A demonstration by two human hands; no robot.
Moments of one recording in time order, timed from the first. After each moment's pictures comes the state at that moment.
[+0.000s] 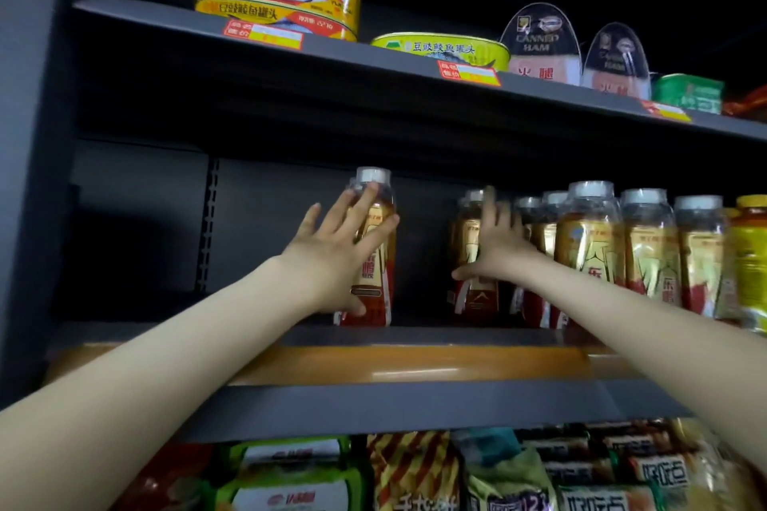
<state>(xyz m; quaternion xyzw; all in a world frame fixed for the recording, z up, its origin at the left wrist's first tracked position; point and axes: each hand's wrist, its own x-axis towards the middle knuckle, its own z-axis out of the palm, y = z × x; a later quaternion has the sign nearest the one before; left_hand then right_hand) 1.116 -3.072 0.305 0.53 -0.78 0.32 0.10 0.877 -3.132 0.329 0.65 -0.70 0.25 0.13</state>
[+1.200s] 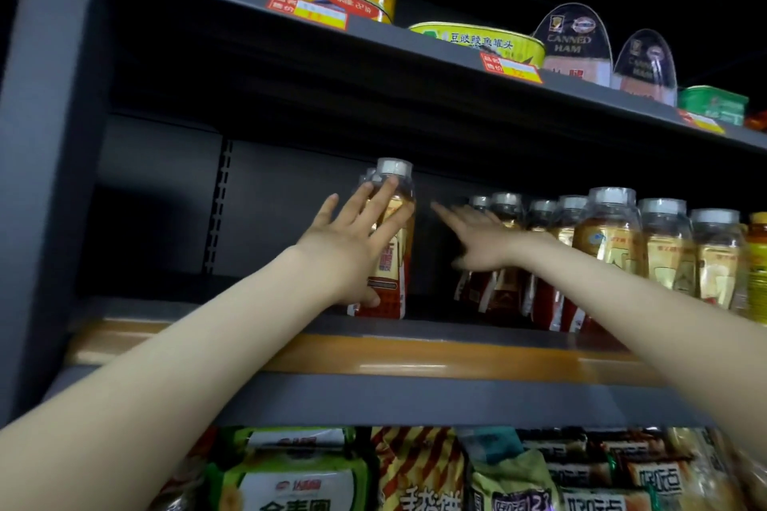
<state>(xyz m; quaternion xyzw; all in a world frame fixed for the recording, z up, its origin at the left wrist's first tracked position) 1.123 -3.069 0.304 0.53 -0.79 0.30 0.12 0.907 -3.129 0.348 0.76 -0.62 0.07 0.19</state>
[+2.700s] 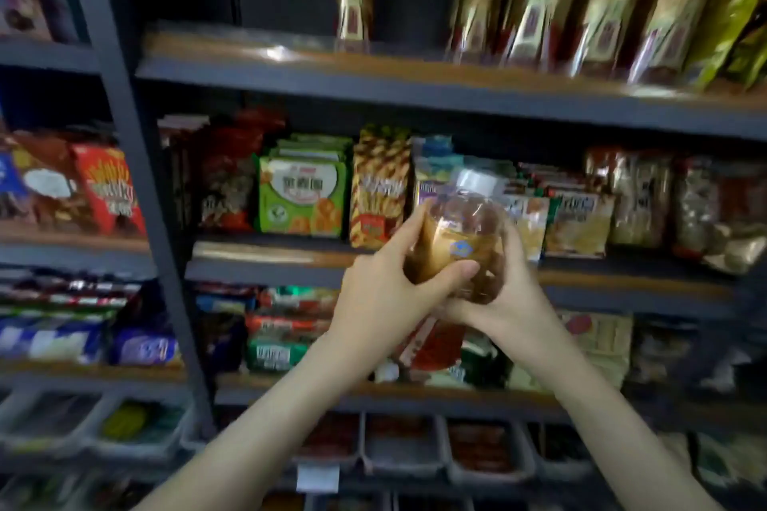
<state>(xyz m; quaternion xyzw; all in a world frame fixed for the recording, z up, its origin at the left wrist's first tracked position) 0.966 -2.808 0.059 0.51 -0.68 -0.19 0.49 0.808 -2.824 0.053 0.72 -0.37 0.46 -0.35</state>
